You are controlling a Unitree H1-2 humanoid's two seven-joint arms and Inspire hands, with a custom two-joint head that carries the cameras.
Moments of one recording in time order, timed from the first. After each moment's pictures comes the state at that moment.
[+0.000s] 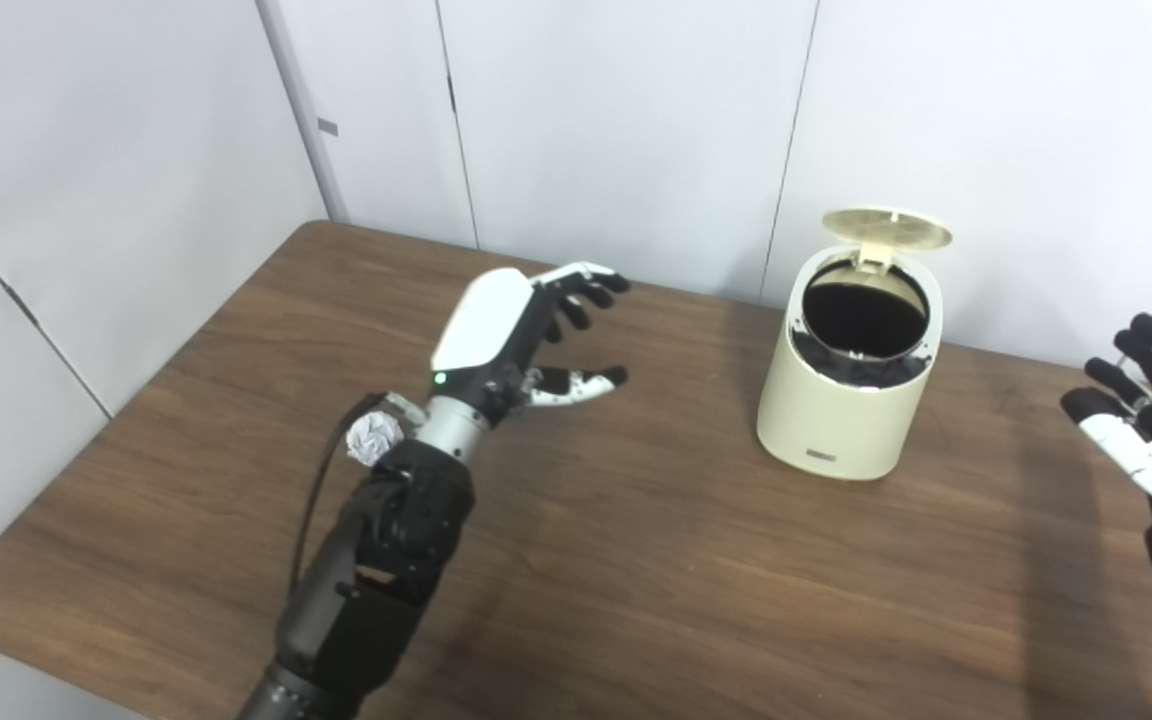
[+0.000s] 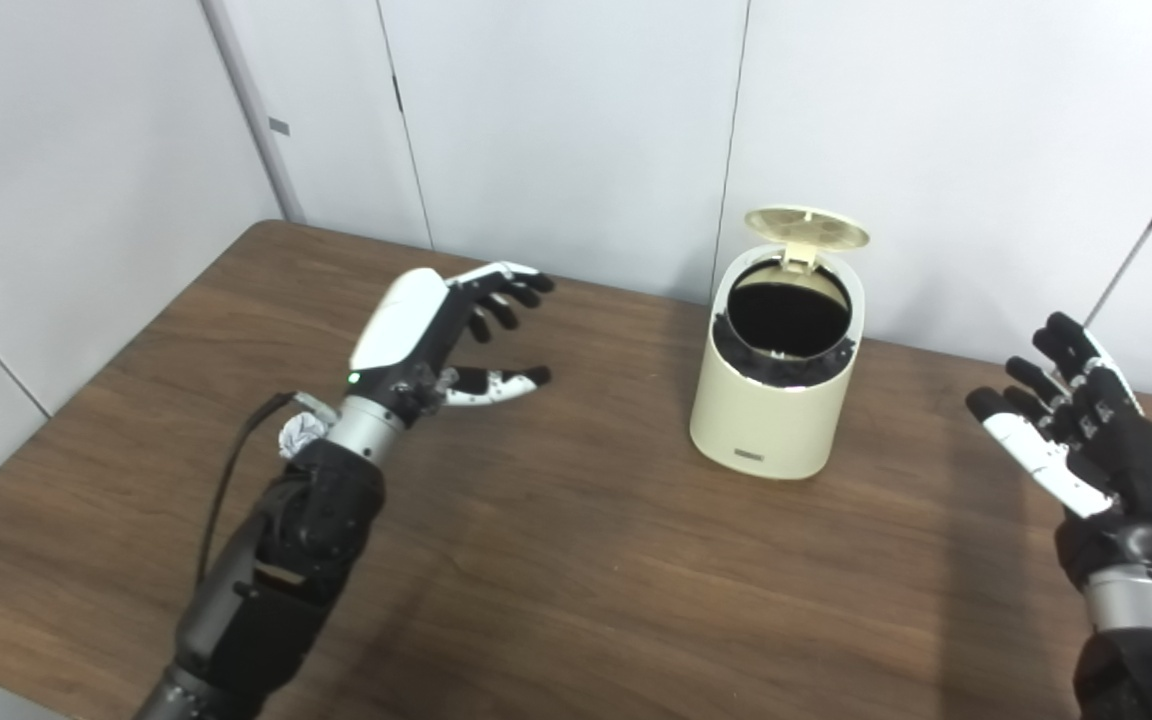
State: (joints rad) left arm -0.20 0.33 0.02 -0.23 0.65 0.09 -0.01; right arm -0.33 -0.14 -0.12 -0.10 0.11 0.26 0.03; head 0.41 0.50
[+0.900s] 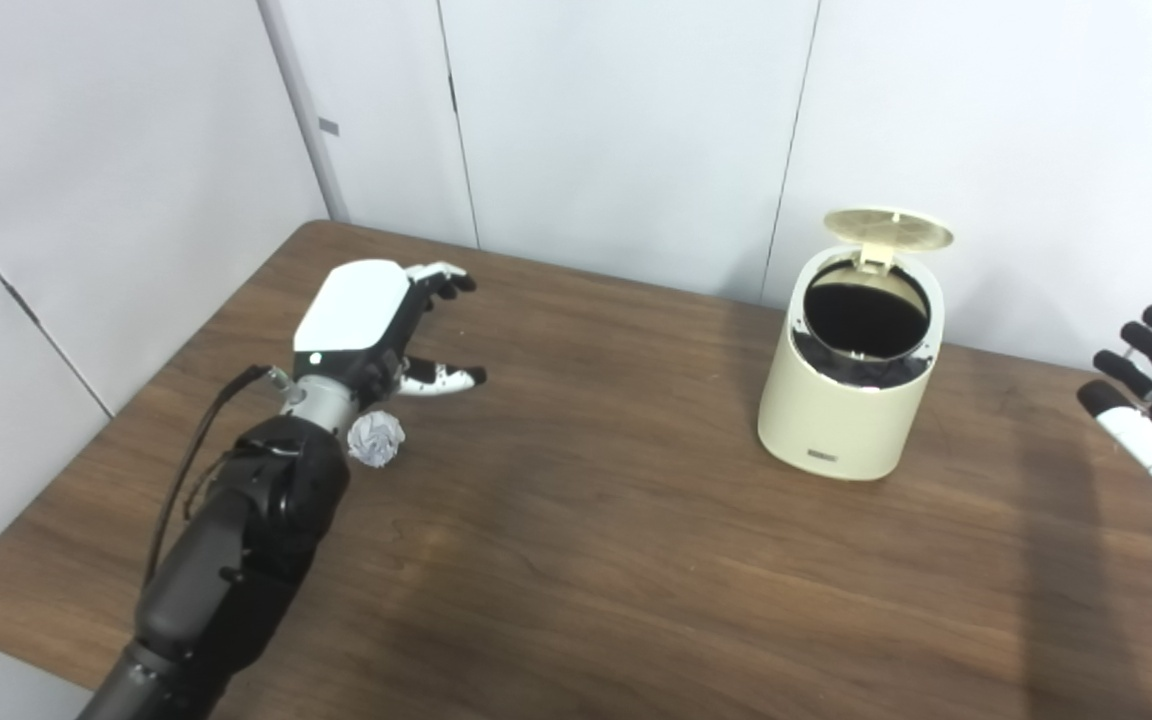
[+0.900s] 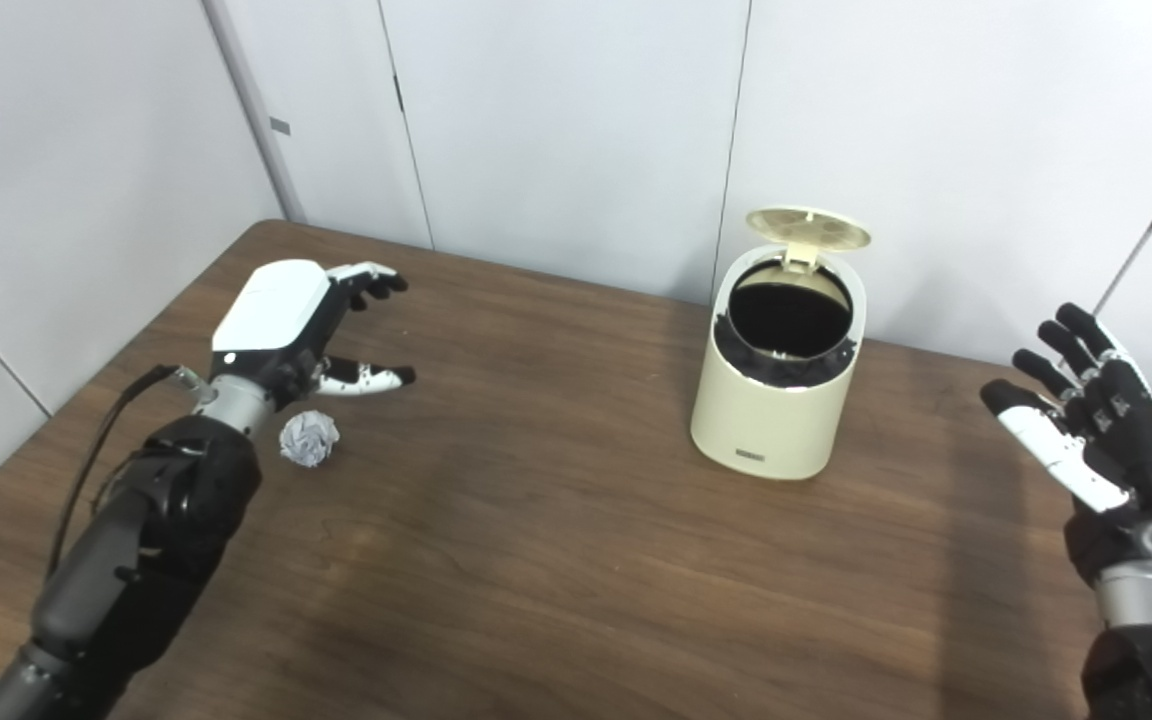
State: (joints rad) left arm -0.12 0.57 0.07 -0.24 0.80 0.25 -0.17; right arm -0.34 -0.14 -0.13 -0.11 0.13 0.27 0.03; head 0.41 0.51
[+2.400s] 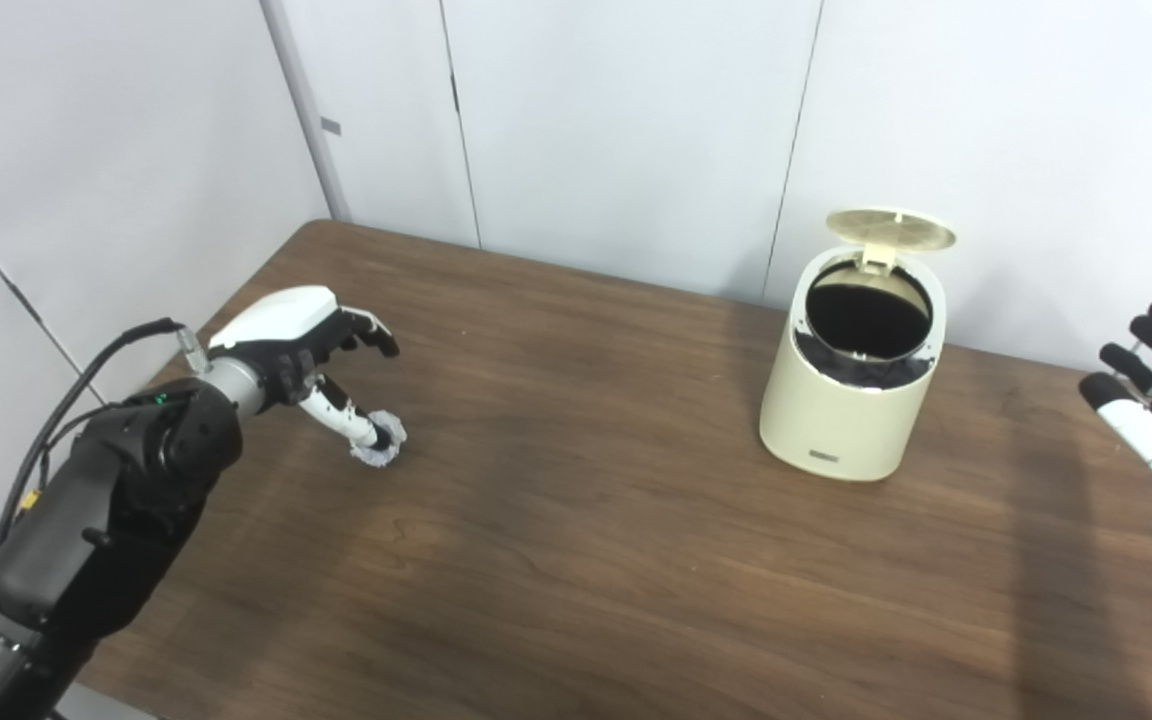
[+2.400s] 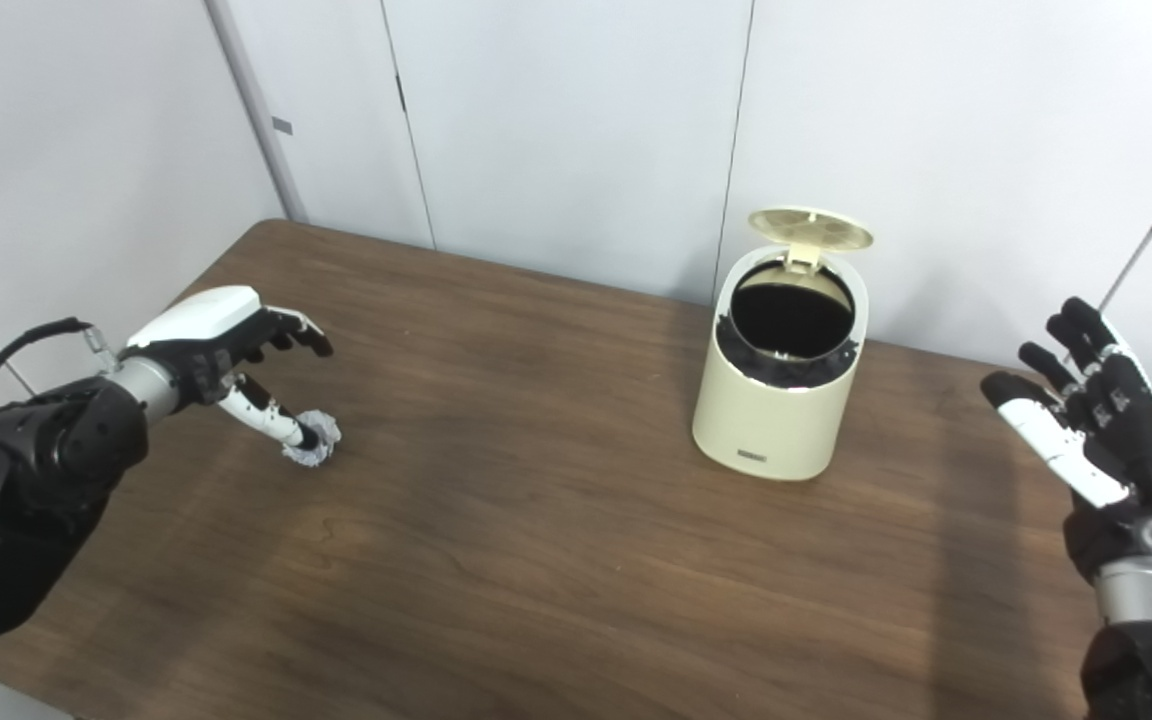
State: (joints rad) left arm -0.09 0.80 0.12 -0.33 0.61 0.44 -0.60; right arm -0.34 -0.13 -0.13 -0.15 0.13 0.31 0.02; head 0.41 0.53
